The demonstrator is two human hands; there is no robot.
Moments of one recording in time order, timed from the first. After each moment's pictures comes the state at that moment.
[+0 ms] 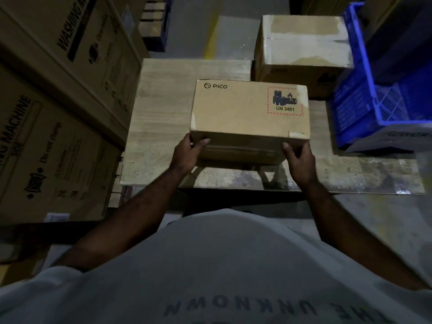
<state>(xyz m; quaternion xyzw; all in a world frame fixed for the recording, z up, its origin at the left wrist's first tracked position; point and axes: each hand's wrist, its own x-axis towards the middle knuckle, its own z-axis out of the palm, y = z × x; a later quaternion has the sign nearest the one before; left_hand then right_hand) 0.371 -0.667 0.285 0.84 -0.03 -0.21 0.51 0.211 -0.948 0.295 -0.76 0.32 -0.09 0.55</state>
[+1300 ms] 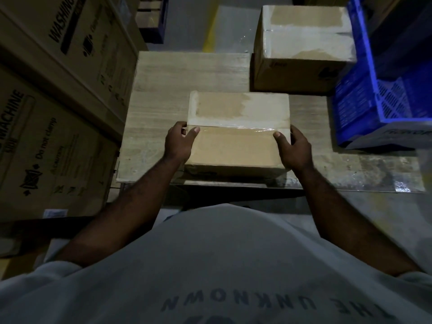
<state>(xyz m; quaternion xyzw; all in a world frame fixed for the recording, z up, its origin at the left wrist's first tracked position) 0.397 -0.672 0.281 0.88 0.00 -0.14 0.45 0.243 -0.961 0.288 -0.81 0.32 -0.08 0.48</state>
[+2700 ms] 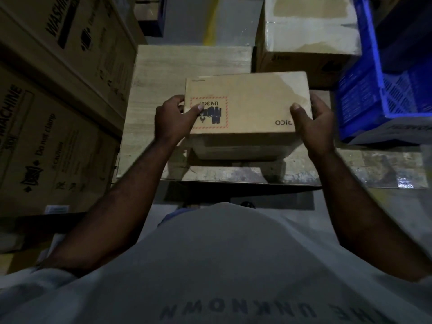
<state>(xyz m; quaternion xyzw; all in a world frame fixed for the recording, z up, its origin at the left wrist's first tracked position) 0.412 -0.681 0.356 0.90 -0.06 -0.06 0.44 0.257 -0.969 0.355 -0.77 0.27 -0.18 0.55</state>
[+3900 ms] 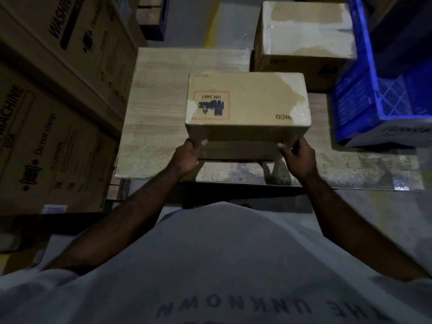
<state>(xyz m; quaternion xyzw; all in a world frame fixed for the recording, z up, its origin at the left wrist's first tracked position) 0.353 -0.674 0.288 0.88 -0.01 -0.29 0.37 0.212 -0.972 0.270 -0.84 0.30 -0.07 0.45</state>
